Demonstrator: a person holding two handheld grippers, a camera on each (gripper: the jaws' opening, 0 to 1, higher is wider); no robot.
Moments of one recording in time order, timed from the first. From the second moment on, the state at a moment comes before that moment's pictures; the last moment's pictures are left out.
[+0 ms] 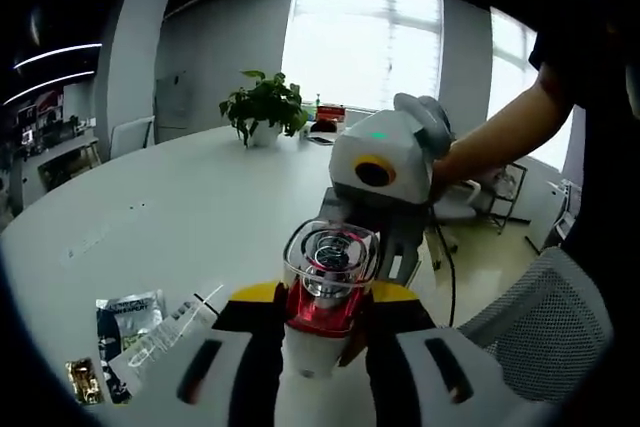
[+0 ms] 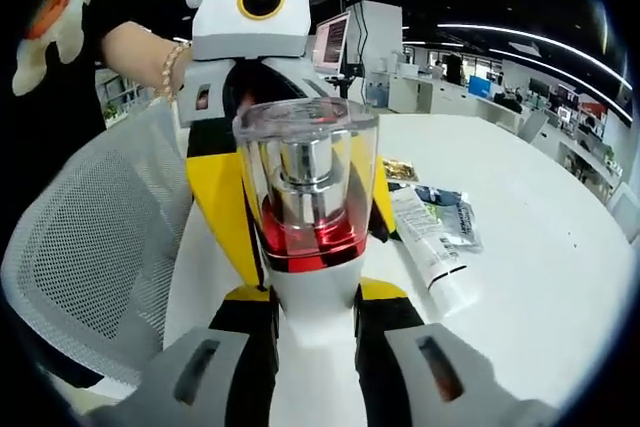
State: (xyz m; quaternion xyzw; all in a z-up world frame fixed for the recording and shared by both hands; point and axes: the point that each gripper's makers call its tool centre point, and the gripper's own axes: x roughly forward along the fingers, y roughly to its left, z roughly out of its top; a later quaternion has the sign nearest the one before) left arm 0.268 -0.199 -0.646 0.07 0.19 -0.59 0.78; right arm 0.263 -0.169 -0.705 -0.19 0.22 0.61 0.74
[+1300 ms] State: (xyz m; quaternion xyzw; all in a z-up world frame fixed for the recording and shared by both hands) left arm 0.341 -0.215 -0.647 0.07 0.18 -0.58 0.79; right arm 0.336 -0.182 -0.702 -0.17 0.21 0.60 0.76
